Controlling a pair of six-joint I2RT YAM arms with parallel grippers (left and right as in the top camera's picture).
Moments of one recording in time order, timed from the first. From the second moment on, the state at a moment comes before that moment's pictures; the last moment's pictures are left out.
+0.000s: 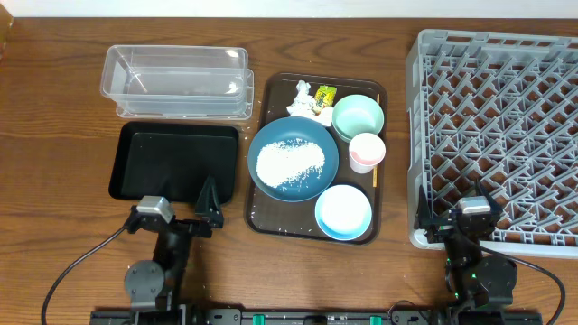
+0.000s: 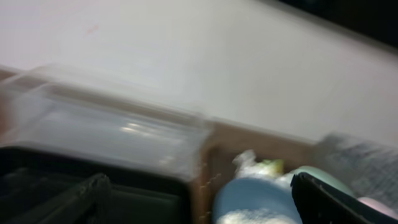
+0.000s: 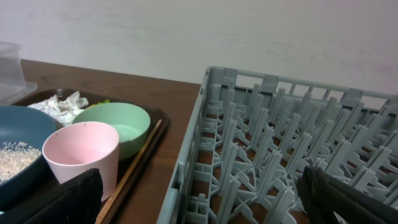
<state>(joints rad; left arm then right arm) 0.03 0.01 0.01 0.09 0.21 -0.38 0.01 0.01 0.01 -0.07 -0.07 -0.10</state>
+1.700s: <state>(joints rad) -0.63 1.61 1.42 -0.71 -0.14 -0.33 0.01 0.01 0.01 -0.07 -0.06 -0.10</state>
